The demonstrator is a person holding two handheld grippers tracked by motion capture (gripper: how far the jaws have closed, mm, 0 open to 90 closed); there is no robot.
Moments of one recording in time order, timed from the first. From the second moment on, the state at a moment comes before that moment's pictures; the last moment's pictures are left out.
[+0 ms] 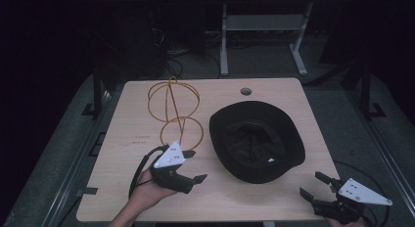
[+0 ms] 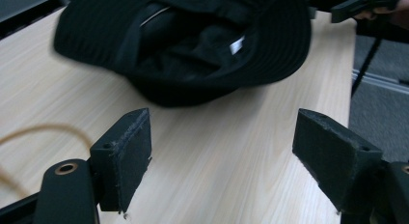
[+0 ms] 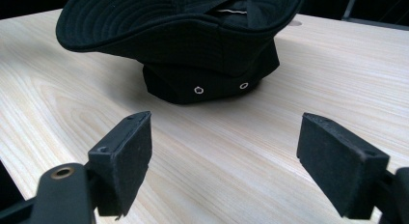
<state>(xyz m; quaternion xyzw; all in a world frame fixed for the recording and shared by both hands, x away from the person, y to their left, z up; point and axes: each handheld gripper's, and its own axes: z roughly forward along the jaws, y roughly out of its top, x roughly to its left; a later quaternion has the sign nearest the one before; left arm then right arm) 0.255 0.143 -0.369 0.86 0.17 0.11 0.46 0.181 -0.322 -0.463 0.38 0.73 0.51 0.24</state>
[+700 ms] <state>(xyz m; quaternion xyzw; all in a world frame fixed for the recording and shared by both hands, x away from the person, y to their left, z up) 0.262 0.048 -0.380 0.93 0.05 0.10 0.36 0.183 -0.321 -0.464 0.38 0.74 0.52 0.22</state>
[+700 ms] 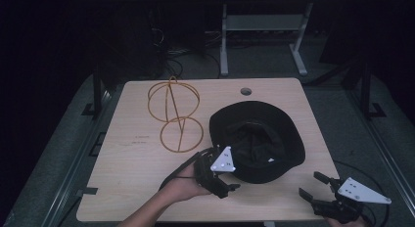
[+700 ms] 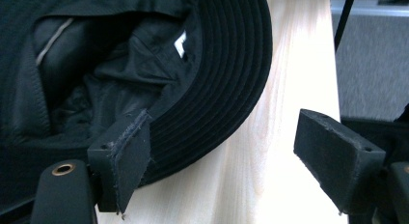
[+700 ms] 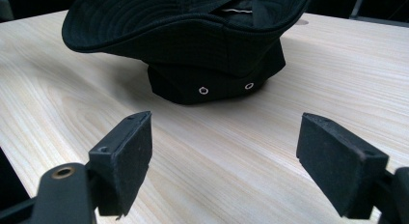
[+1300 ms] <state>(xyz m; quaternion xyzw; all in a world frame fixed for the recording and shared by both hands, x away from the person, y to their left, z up) 0.271 0.005 -0.416 0.95 0.00 0.16 0.27 0.185 -0.316 -0.464 0.37 0.74 0.52 0.22</state>
